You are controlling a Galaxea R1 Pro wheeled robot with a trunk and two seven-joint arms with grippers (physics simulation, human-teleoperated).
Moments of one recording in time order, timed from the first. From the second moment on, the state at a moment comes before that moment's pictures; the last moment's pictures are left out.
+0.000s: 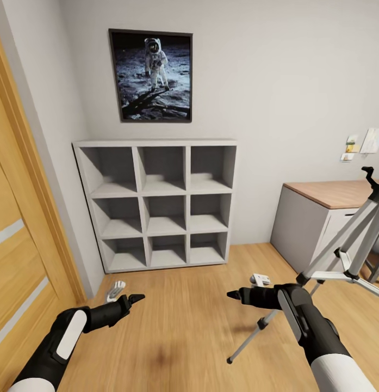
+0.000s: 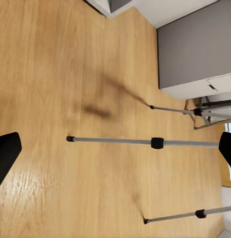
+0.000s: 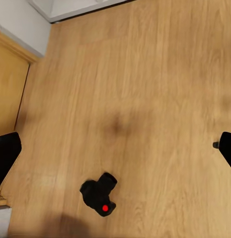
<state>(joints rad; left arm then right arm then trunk) -0.45 0.09 0.18 -0.92 0.59 0.84 -0.34 -0.54 -0.08 -0.05 -1.03 -0.09 0.90 0.51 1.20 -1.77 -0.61</state>
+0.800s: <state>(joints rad) -0.45 0.09 0.18 -0.91 0.60 0.83 -0.33 -0.54 -0.08 -0.05 -1.05 -0.08 0.94 0.58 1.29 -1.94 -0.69</state>
